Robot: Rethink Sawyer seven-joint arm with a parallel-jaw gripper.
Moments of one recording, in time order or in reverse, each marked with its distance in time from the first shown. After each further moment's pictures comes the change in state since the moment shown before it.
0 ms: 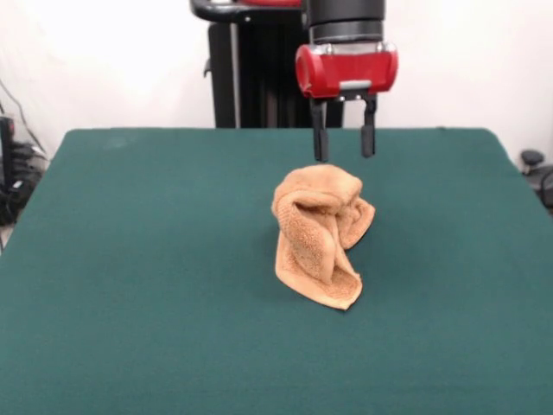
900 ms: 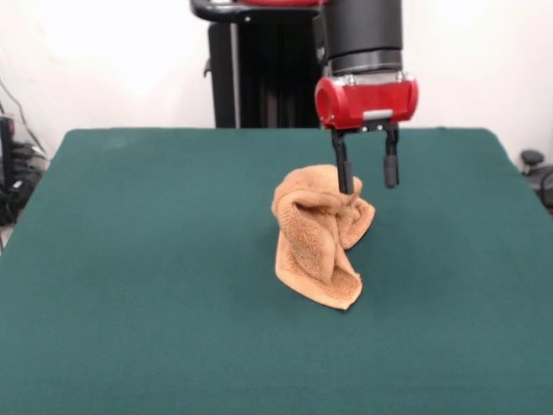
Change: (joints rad) arm 0.034 0.100 -0.004 -0.077 -0.053 -0.110 0.000
